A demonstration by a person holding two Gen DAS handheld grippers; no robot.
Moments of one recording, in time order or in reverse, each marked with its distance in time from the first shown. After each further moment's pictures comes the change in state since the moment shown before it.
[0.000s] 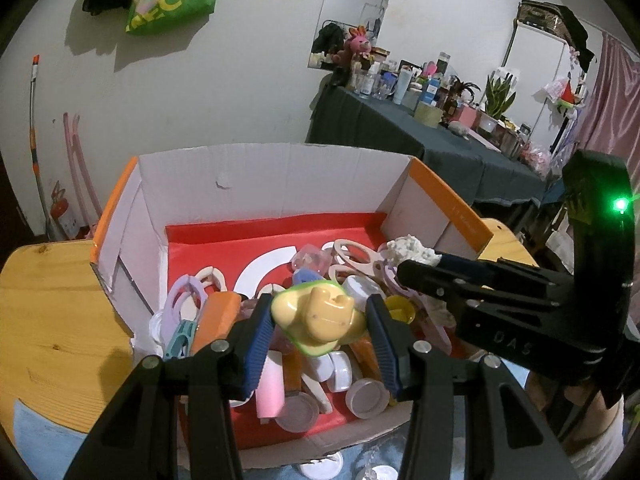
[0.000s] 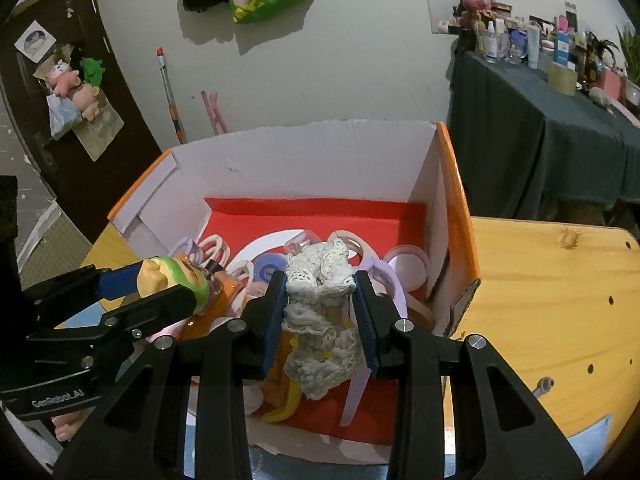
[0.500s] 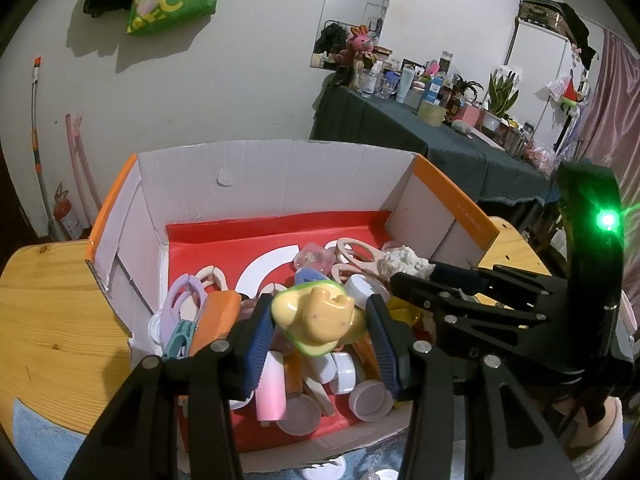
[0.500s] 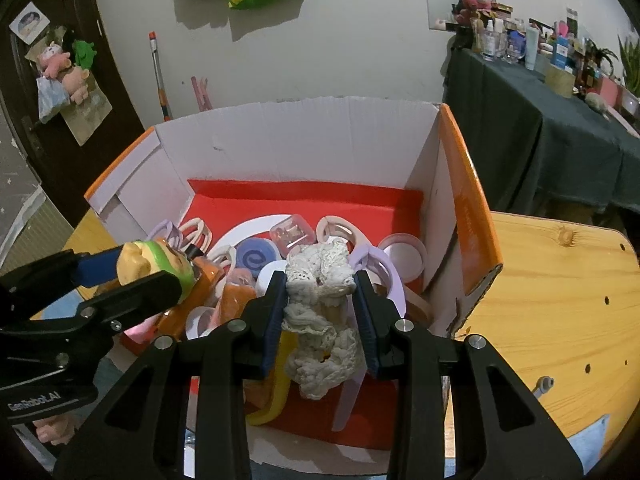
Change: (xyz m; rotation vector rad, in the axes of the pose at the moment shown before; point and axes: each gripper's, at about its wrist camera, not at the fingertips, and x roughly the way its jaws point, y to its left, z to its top) left arm 0.005 0.000 0.000 0.002 0.000 0.012; right arm 0.015 0.003 -0.008 -0.029 0.026 -0.054
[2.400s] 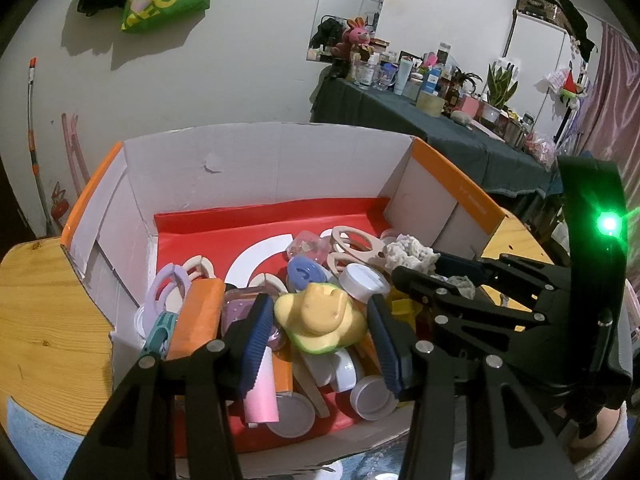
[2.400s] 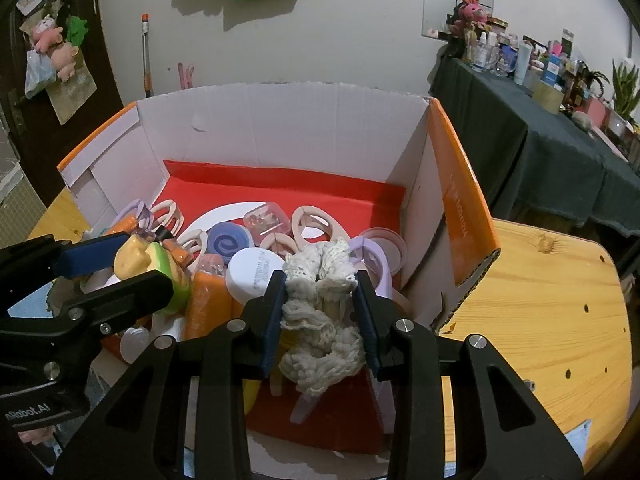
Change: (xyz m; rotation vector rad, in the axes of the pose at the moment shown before) left arm 0.015 -0.005 -0.007 0.021 0.017 0.003; right arm 0.007 0.000 -0.007 -0.065 -0.002 -0.099
